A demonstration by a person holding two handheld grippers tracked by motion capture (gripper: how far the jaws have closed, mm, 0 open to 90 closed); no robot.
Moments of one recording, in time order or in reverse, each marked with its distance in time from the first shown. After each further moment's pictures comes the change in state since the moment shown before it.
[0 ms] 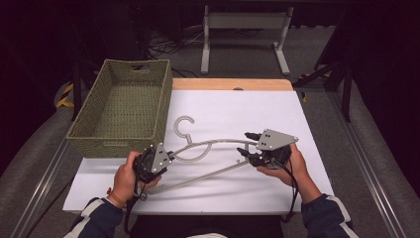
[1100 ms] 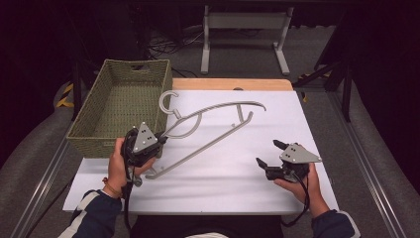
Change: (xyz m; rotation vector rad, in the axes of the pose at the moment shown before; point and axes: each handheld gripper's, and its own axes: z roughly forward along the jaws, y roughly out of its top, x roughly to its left) left arm 0.042 0.016 -0.029 -0.163 0.066 -0.194; right arm 0.004 -0.078 -0.018 -0.017 -0.178 0.205
